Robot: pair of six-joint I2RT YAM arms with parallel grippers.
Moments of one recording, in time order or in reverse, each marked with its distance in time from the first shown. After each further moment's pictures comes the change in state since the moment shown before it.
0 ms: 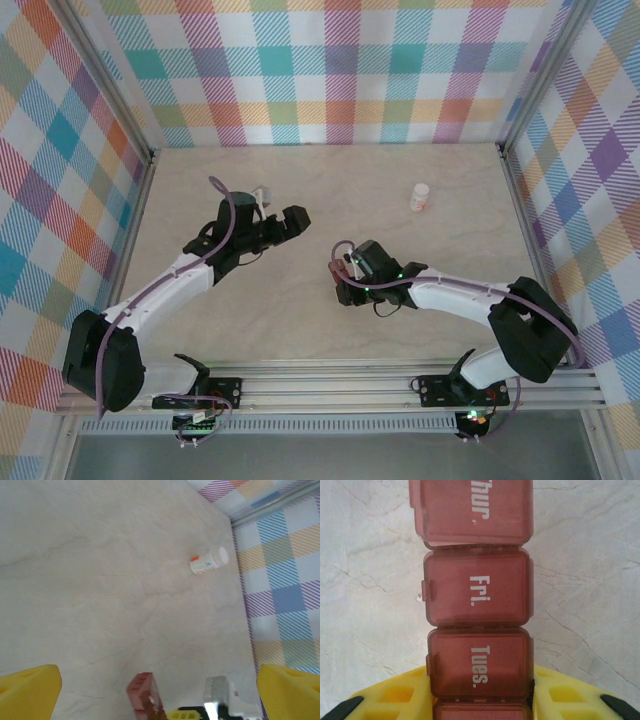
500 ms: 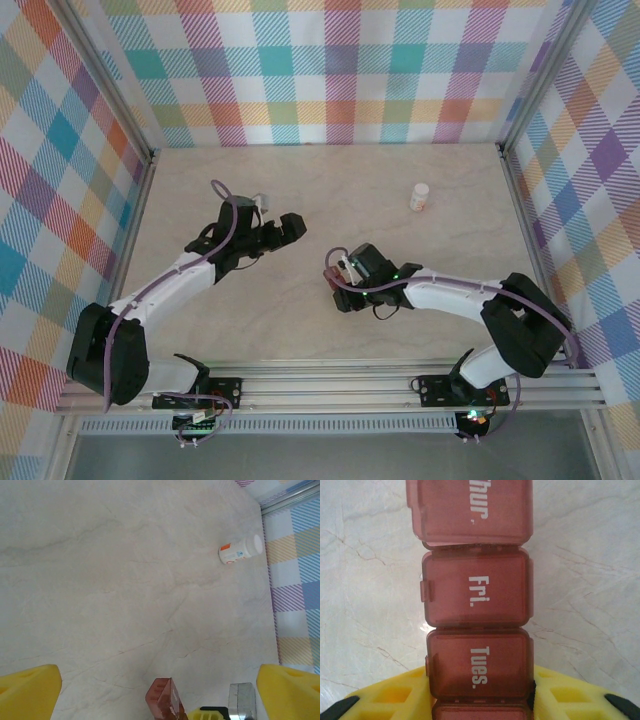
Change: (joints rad) left arm 0.022 0.036 -0.037 -0.020 0.010 0.033; right arm 0.025 0.040 0.002 -0.006 -0.034 -0.077
